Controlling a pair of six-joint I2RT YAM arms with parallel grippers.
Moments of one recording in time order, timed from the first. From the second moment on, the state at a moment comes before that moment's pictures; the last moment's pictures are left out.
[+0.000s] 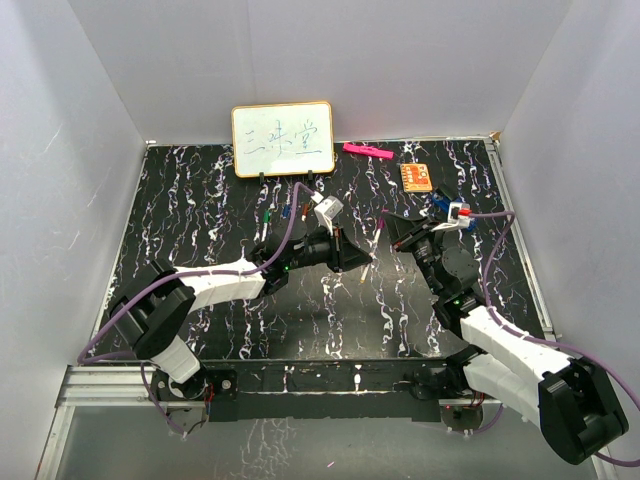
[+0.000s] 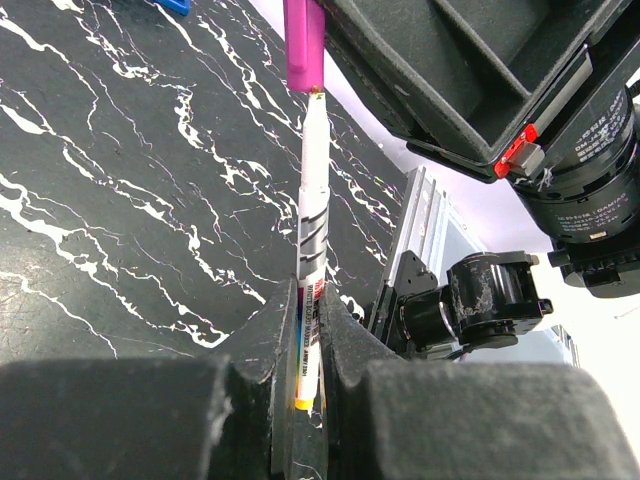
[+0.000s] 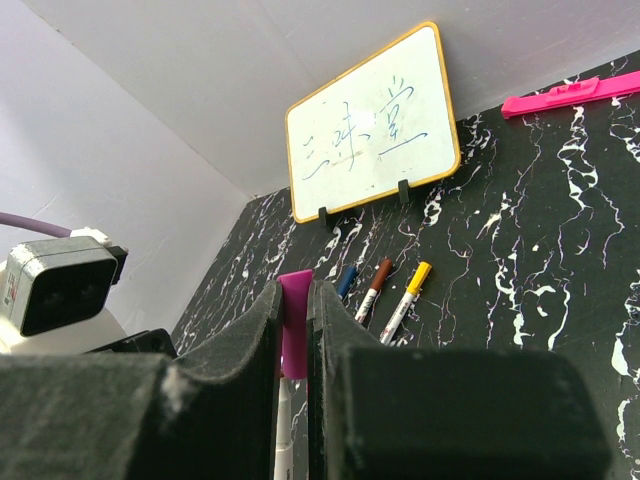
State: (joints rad) left arm -0.83 1.60 0.81 0.63 0.43 -0.65; right arm 0.45 0.92 0.32 0.76 0.10 0.69
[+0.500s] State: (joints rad) left arm -0.84 1.60 0.80 0.66 0.43 -0.65; right arm 0.45 0.96 0.32 0.78 0.10 0.69
